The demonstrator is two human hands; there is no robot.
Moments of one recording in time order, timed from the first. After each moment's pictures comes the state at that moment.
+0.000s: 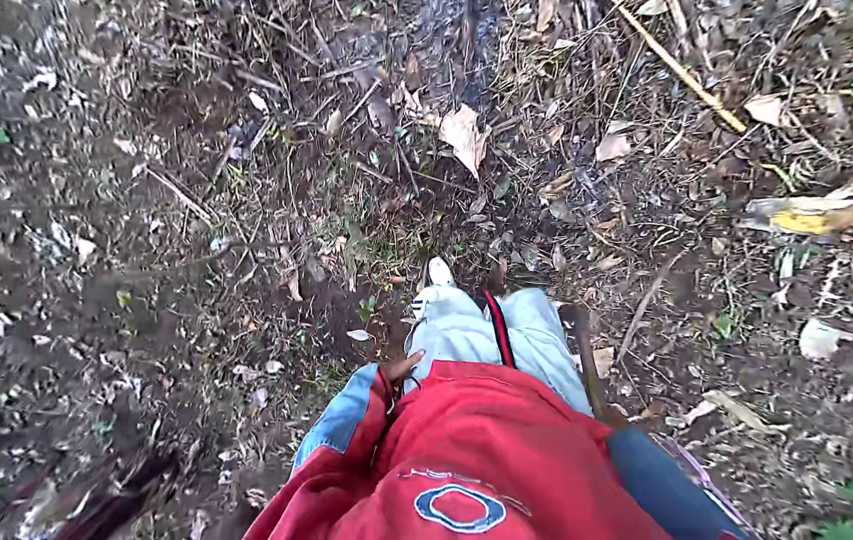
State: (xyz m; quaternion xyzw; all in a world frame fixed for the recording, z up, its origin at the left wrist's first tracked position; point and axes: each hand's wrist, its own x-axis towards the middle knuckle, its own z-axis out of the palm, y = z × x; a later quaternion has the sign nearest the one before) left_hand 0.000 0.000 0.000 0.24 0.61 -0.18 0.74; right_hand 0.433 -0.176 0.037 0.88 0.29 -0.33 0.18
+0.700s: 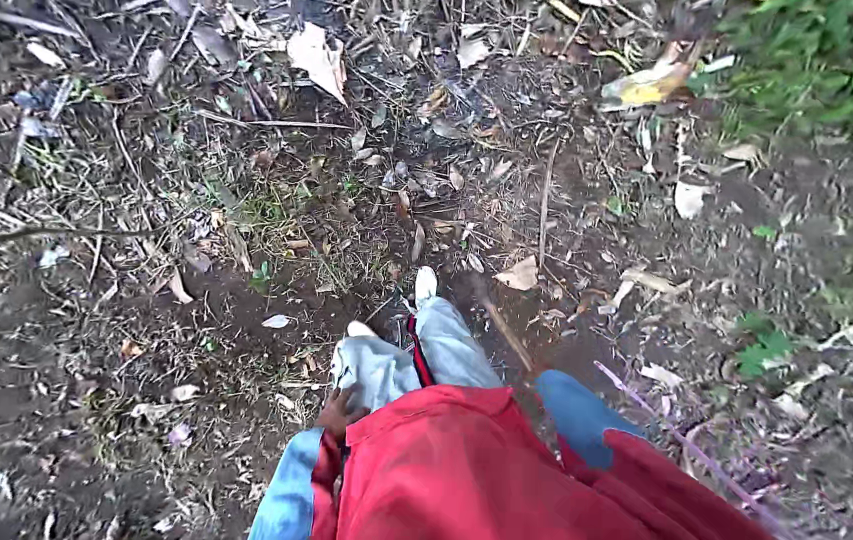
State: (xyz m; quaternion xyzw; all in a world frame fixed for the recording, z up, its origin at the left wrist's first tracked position) left_hand 0.033 -0.351 -0.026 0.49 0.57 -0.24 0.61; right_hand 0.519 -0.532 -0.094 0.81 0.15 -0.51 0.26
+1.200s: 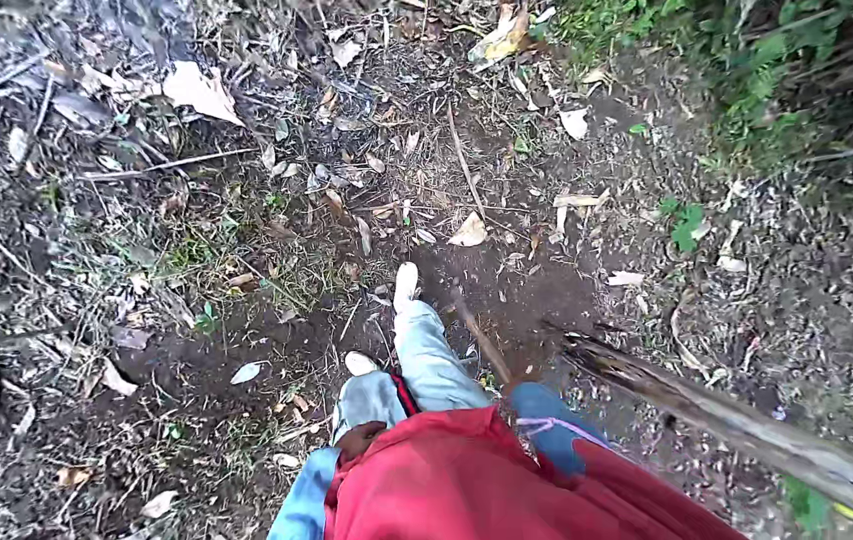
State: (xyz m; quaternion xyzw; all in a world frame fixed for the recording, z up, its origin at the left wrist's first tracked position) left_hand -0.021 -0.460 -0.055 0.57 0.24 -0.39 0.68; right_hand 0.320 -0.712 -0.043 0.83 0.00 -0.53 0.20
